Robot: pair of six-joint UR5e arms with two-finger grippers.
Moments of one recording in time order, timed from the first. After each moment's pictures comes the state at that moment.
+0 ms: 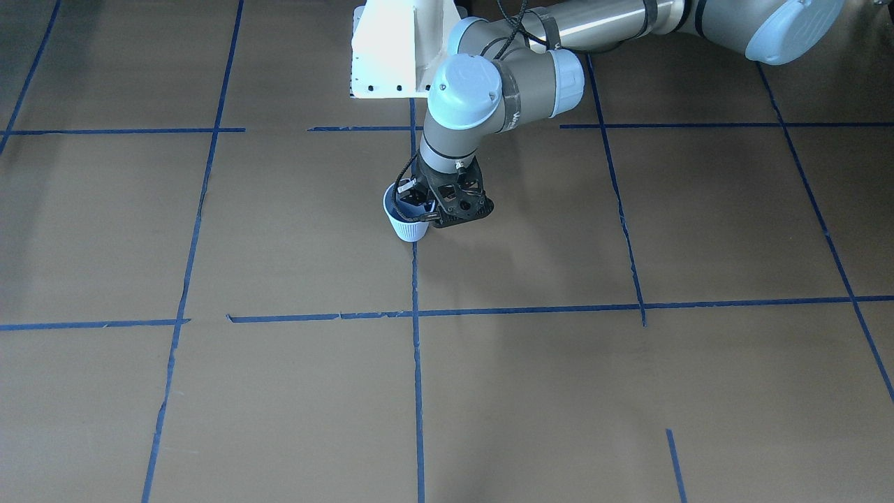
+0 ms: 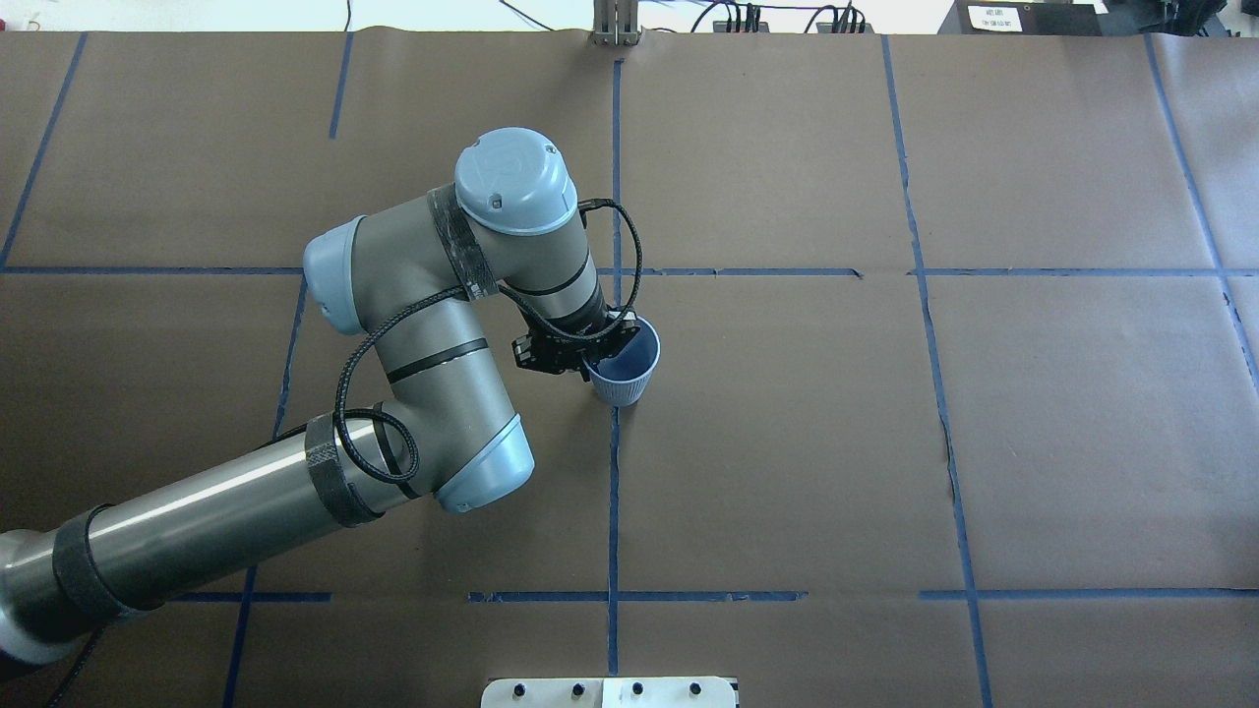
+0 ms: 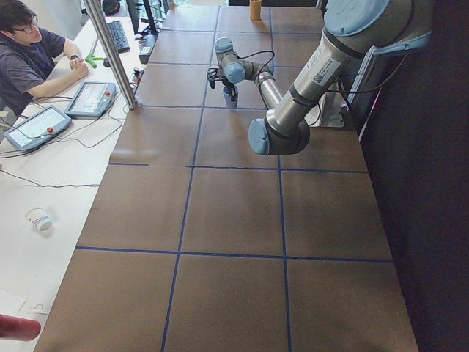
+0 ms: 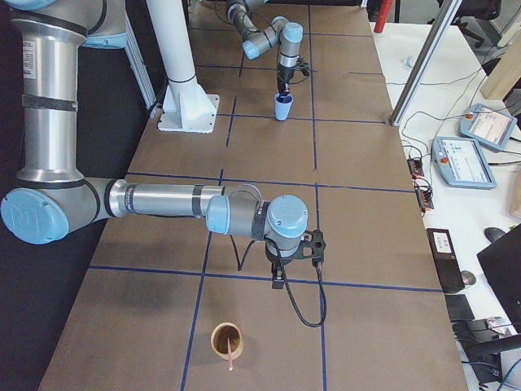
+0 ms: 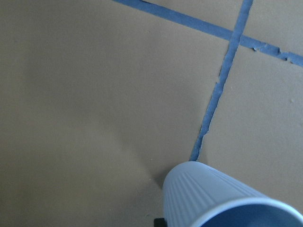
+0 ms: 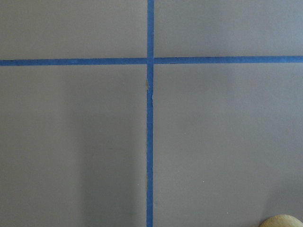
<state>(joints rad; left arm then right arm) -0.57 -2.41 -1.49 -1.64 -2.09 -1.48 1.62 -1.66 1.69 -1.68 2.39 -0.09</state>
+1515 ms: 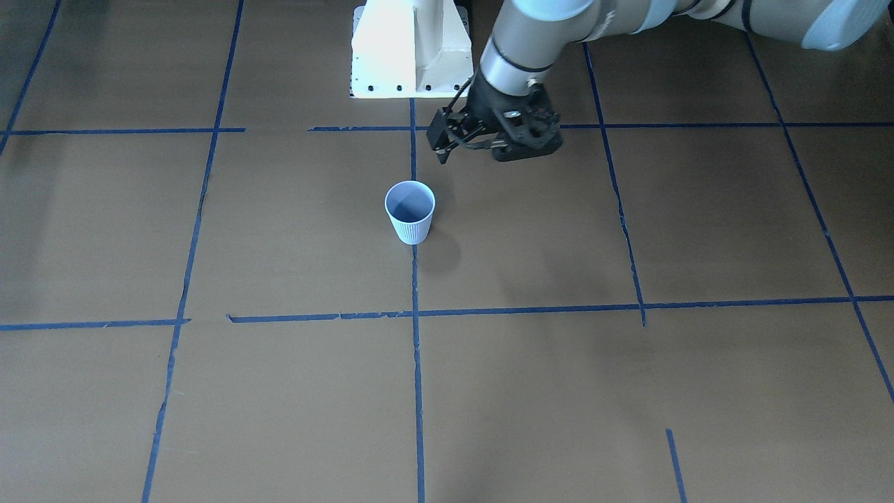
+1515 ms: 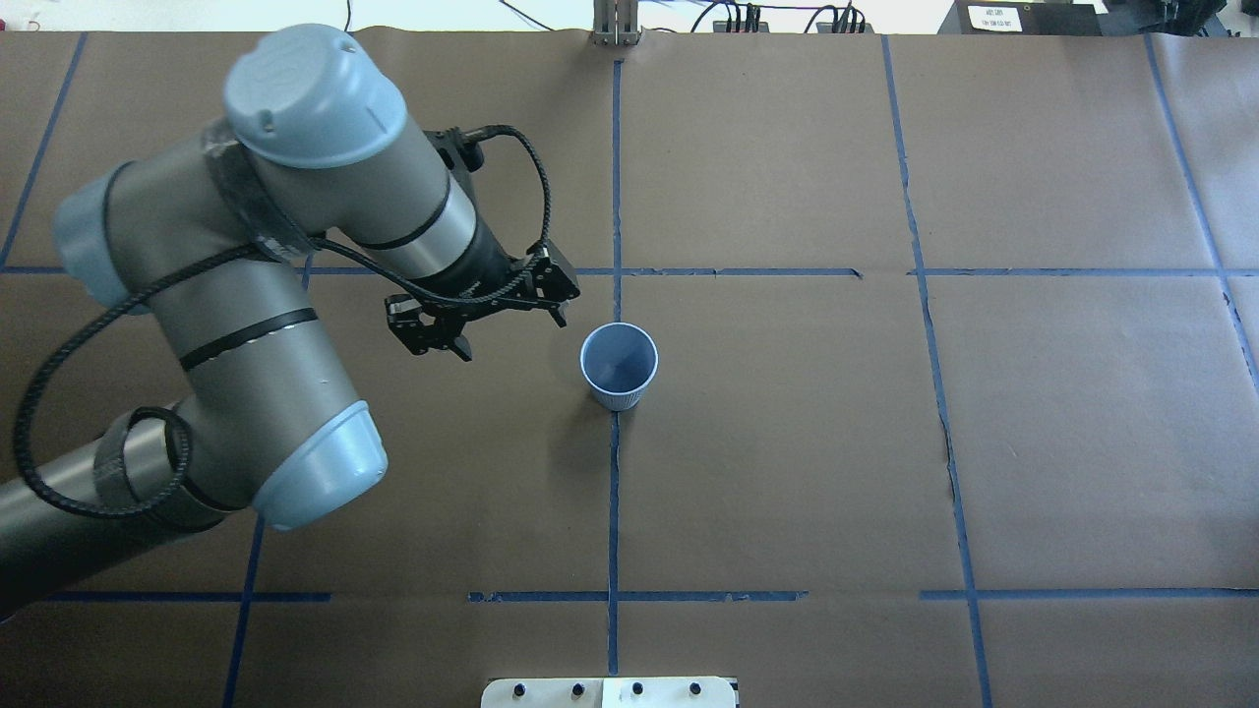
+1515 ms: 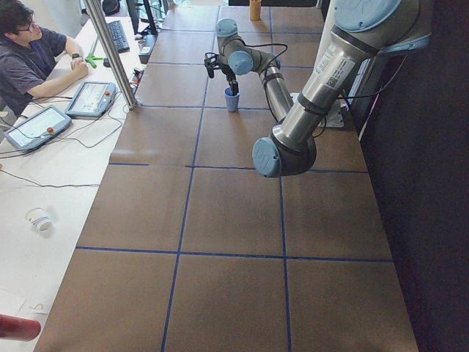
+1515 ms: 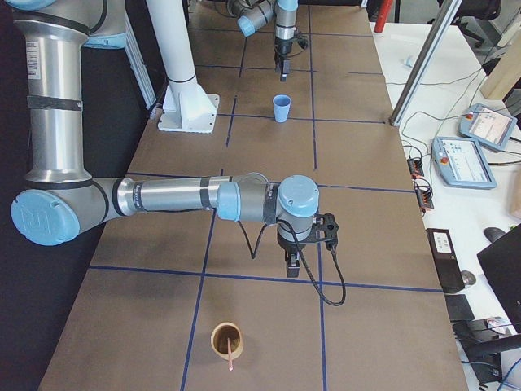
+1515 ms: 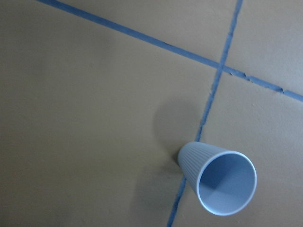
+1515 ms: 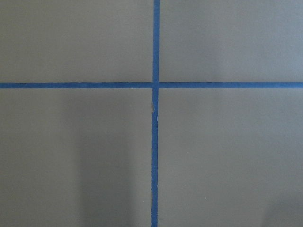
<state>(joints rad) -0.75 -2.20 -1.93 -1.45 -2.19 -1.44 1.62 -1.64 1.72 -1.67 2.36 -0.03</state>
